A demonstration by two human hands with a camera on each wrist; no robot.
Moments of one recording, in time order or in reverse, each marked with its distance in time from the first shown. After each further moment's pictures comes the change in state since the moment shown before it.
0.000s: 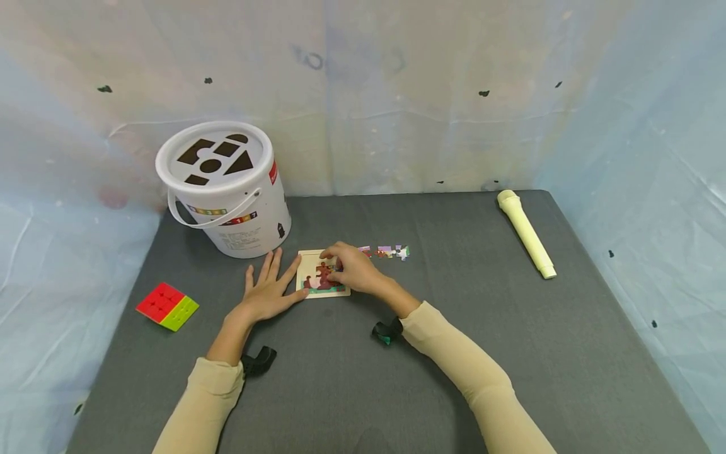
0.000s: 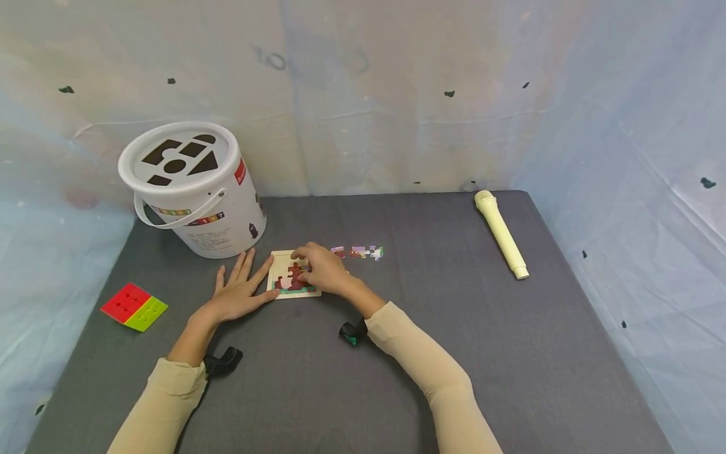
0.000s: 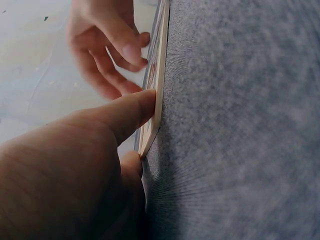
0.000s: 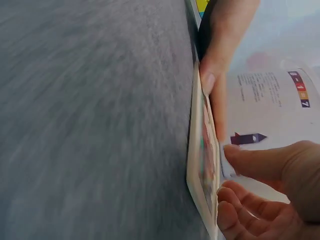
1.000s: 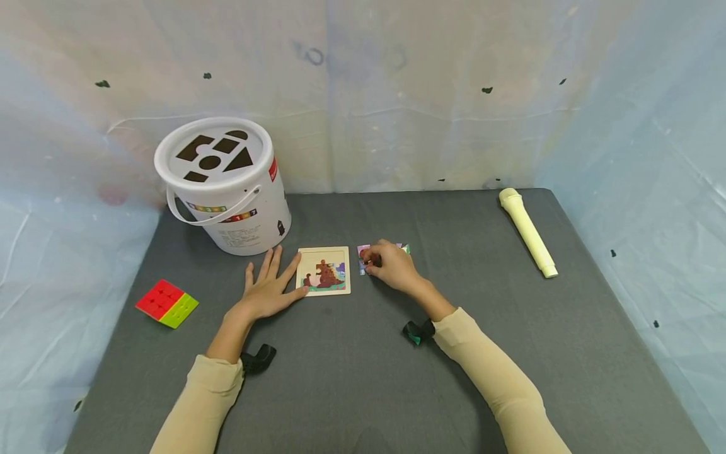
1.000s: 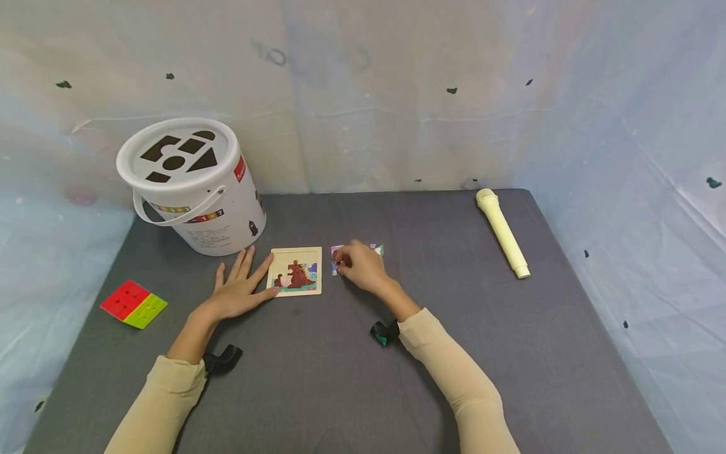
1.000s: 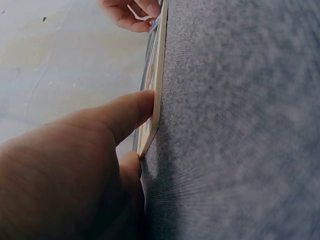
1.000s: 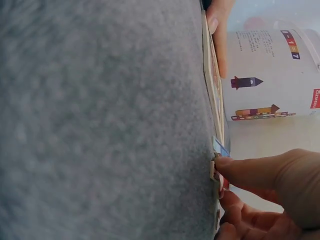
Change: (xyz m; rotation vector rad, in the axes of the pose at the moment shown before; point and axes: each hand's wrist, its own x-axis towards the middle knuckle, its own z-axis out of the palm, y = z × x) left_hand 0.001 0.001 -0.002 0.035 -0.015 -0.002; right_hand -0.042 0.039 -0.030 -0.163 0.152 0.161
